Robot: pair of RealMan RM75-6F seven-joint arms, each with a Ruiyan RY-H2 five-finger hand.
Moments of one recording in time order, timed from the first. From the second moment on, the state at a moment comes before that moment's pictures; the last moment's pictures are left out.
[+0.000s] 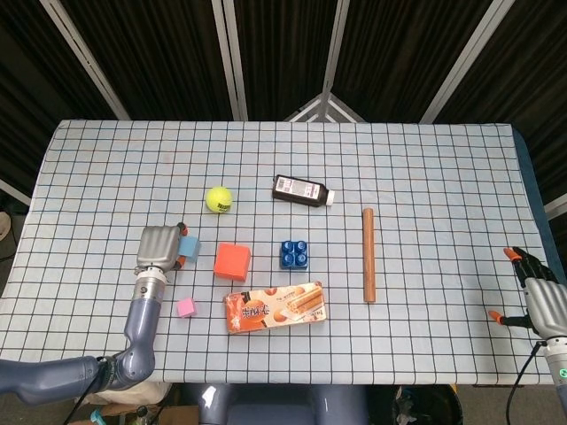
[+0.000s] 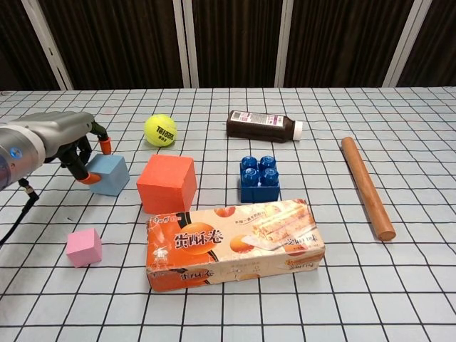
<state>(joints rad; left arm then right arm) -0.73 -1.66 -0.28 -1.57 0.60 1.24 0.88 0.17 -1.05 0.08 -1.49 -1.33 1.18 0.21</state>
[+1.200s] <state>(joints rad) -0.87 -1.57 -0.35 -2.01 0.47 1.52 1.07 0.15 -1.04 0.08 -1.47 -1.36 1.24 0.30</state>
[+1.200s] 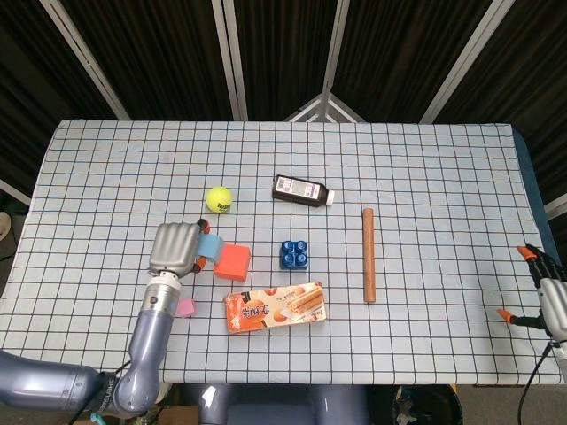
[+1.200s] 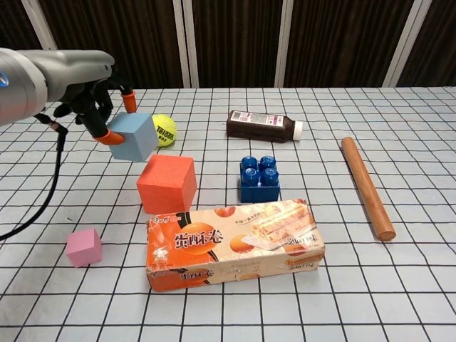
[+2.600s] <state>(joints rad) -0.97 -1.73 -0.34 -1.89 0.43 1.59 1.12 0.13 -1.03 0.09 -1.45 -1.37 1.26 0.34</state>
